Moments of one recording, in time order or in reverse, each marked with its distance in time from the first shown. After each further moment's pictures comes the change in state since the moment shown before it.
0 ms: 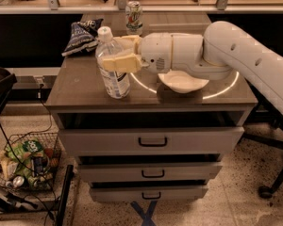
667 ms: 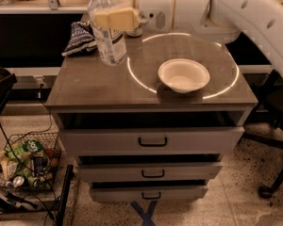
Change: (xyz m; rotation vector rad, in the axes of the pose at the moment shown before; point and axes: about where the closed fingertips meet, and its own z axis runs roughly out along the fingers) arm -0.092 -0.026 -0.003 0.041 -0.030 -0.047
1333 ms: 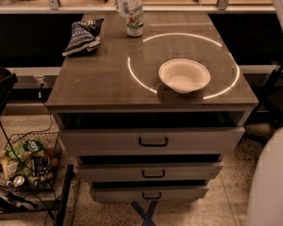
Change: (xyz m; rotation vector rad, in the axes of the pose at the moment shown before) arm -0.078 -0.110 -0.030 0.181 0.039 0.105
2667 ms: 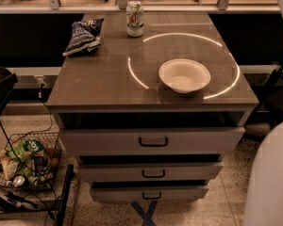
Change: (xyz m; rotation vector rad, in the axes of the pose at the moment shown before) arm -0.002 -0.116 -0.046 0.383 -0.096 0.022
